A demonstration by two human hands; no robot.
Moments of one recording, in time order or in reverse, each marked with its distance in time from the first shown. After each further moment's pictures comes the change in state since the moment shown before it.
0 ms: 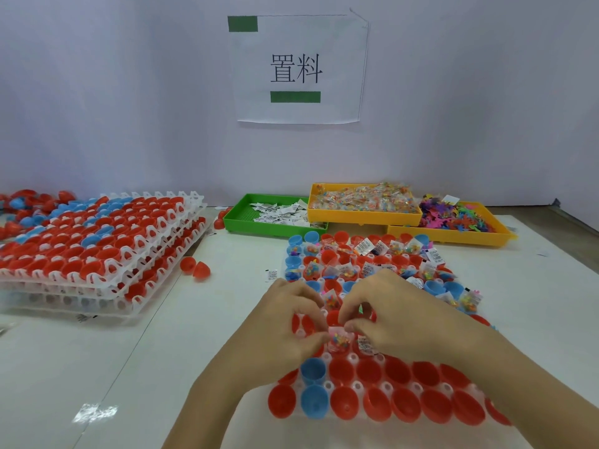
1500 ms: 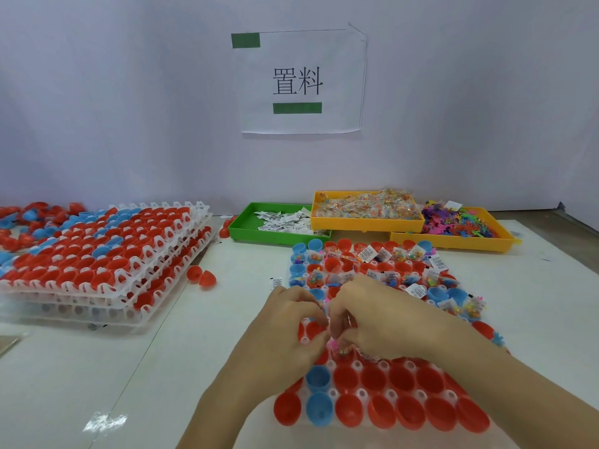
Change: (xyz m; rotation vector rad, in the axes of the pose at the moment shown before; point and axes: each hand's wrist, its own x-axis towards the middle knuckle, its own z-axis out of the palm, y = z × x) left_hand -0.002 0.003 0.002 0.120 0.079 0.002; right_hand 0.022 -0.008 0.003 -0.084 -0.141 -0.002
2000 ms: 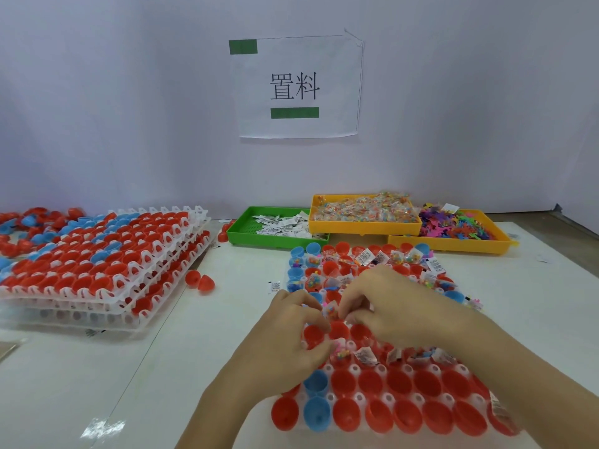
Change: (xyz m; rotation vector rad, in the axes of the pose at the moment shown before) left_hand 0.006 0.001 0.001 -0.012 -0.094 -0.018; right_hand -0.007 0.017 -0.013 0.116 0.114 0.006
